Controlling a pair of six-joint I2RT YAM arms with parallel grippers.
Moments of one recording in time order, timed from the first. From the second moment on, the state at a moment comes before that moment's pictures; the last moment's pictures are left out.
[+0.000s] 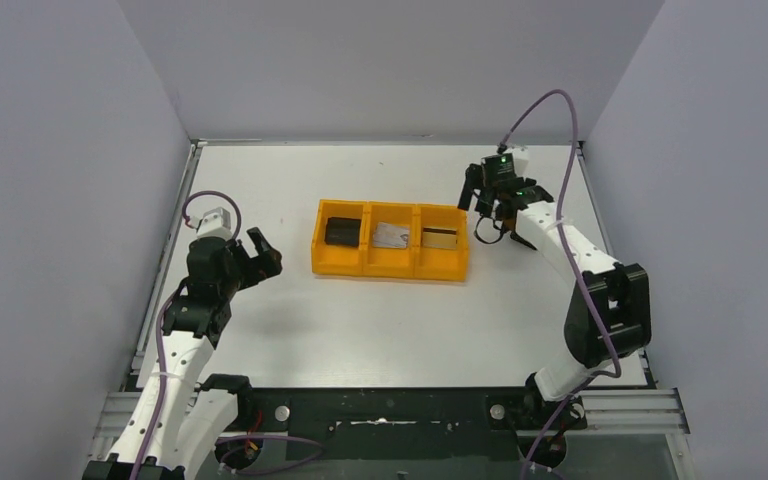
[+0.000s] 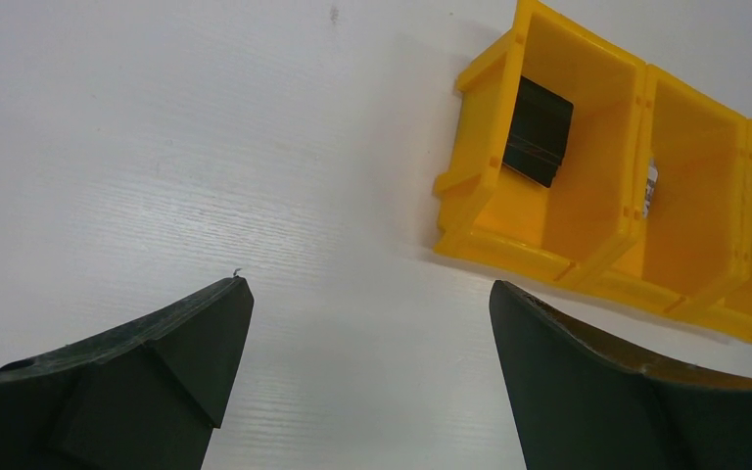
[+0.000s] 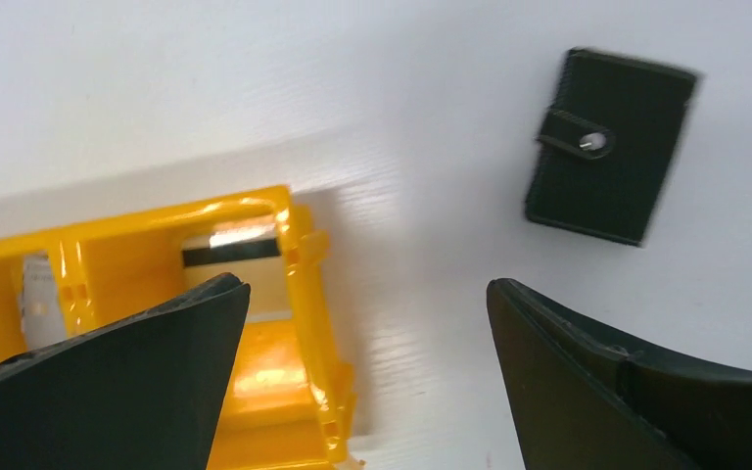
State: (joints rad) left arm -0.10 0.77 0.62 -0.38 -0.03 -0.46; right arm 0.29 1.65 1.27 -0.47 0.26 0.43
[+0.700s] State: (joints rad) left arm -0.09 0.74 0.62 -0.36 -0.02 -0.46; right arm -0.09 1.88 1.43 -0.58 0.32 0.50
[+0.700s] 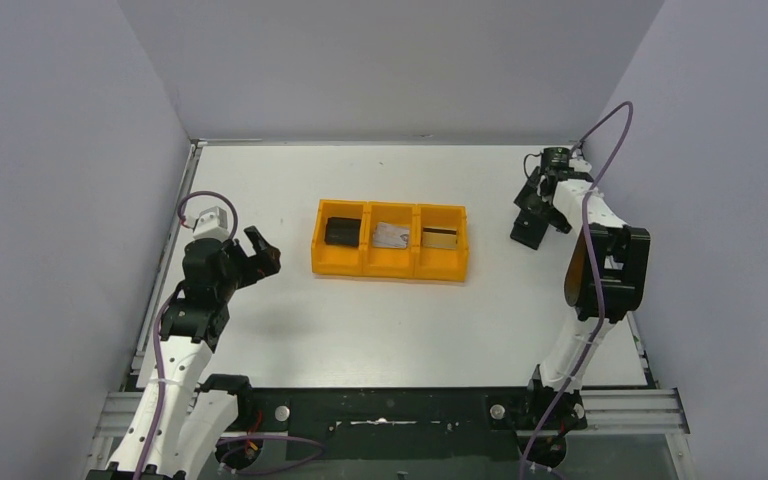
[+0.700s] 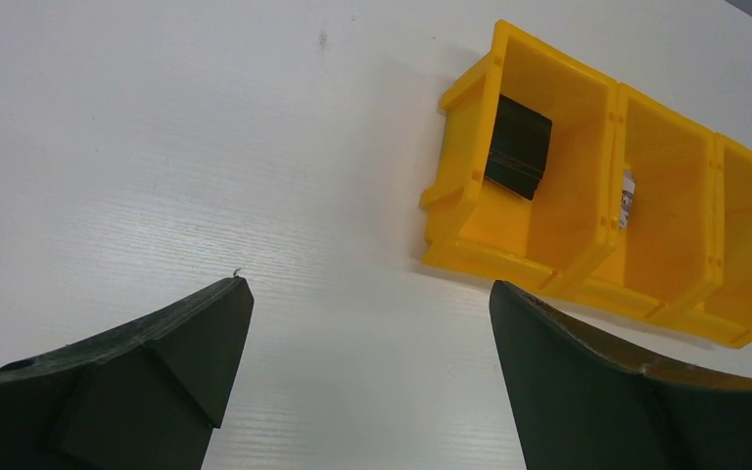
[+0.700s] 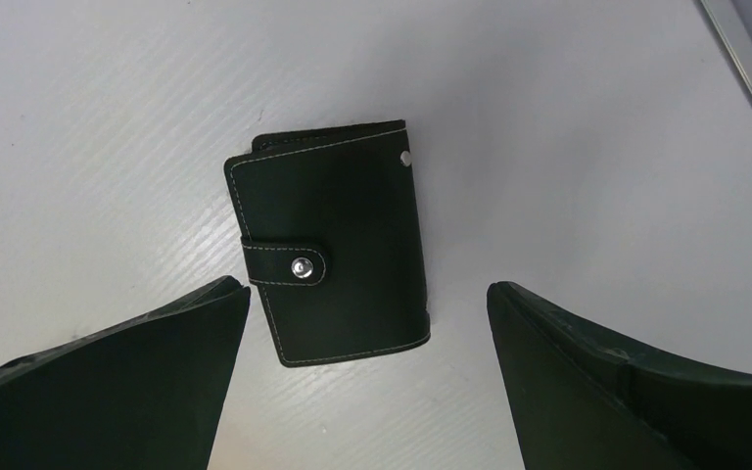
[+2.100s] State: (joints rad) left arm -0.08 0.73 0.62 -0.36 -0.02 -0.46; right arm 0.13 1.43 0.78 -0.43 0.18 0.59
